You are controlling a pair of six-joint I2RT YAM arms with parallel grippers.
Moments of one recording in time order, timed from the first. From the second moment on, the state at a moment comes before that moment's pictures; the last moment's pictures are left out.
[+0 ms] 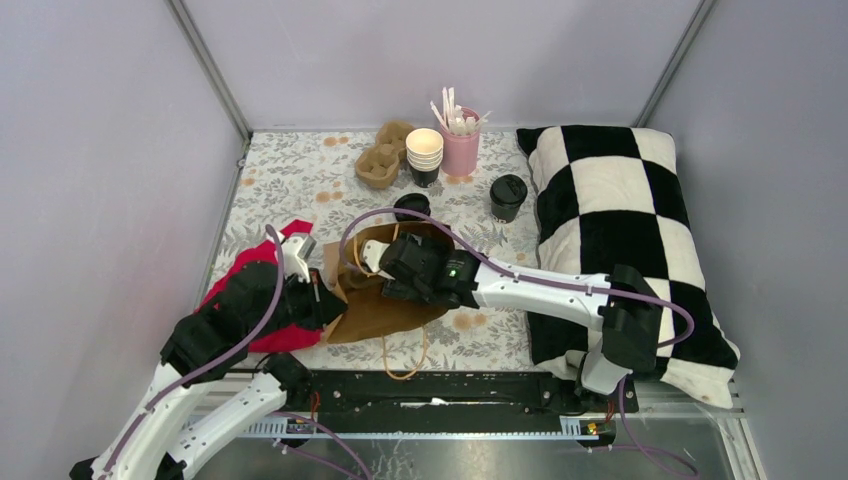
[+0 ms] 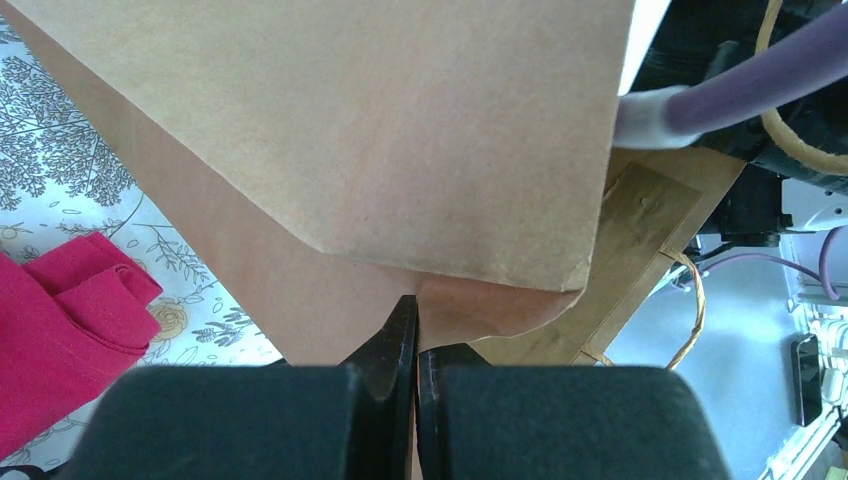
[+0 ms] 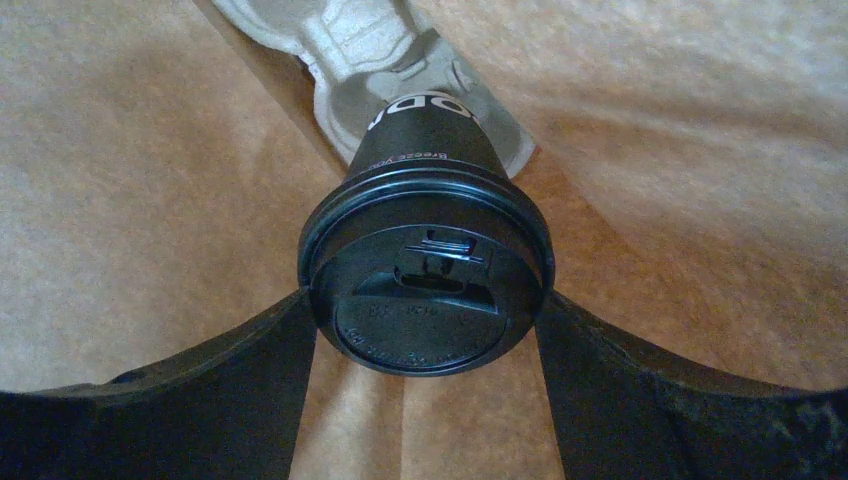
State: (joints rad) left arm -0.66 0.50 0.93 -1.03 0.10 -0.57; right arm 1.19 1.66 1.35 -0.60 0.47 -0.34
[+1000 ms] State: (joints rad) left arm -0.66 0.54 0.99 -1.05 0.31 -0.57; right arm 1.19 1.52 1.24 -0.59 0.36 -0.32
